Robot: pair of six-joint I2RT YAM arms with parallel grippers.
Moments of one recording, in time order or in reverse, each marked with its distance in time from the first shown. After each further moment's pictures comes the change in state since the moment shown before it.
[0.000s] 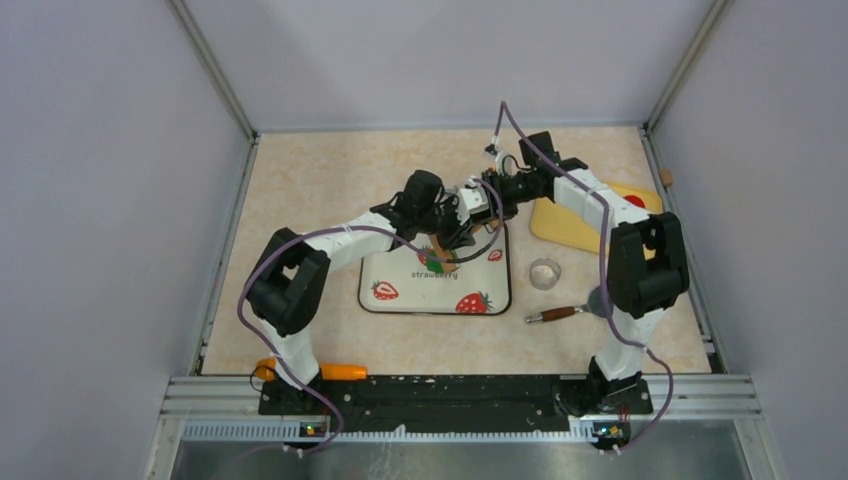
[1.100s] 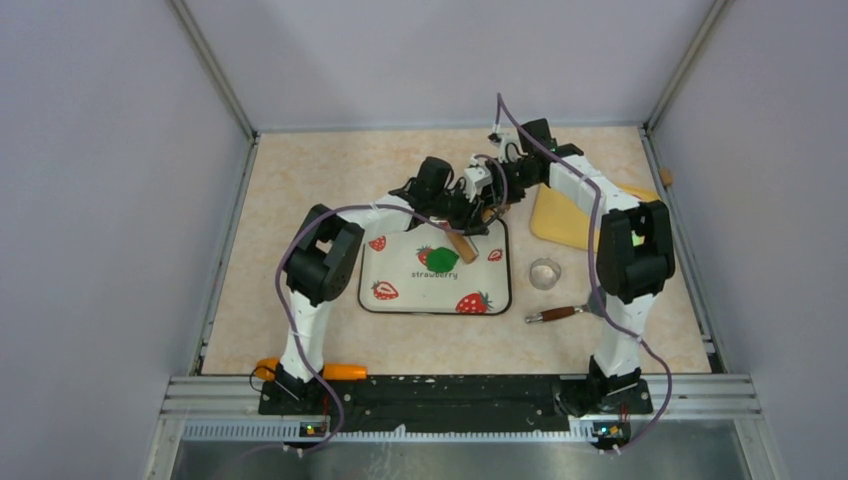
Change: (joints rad) left arm 0.056 0.309 0.248 0.060 0.124 -0.288; right arm -0.013 0.134 0.172 -0.057 0.308 -0.098
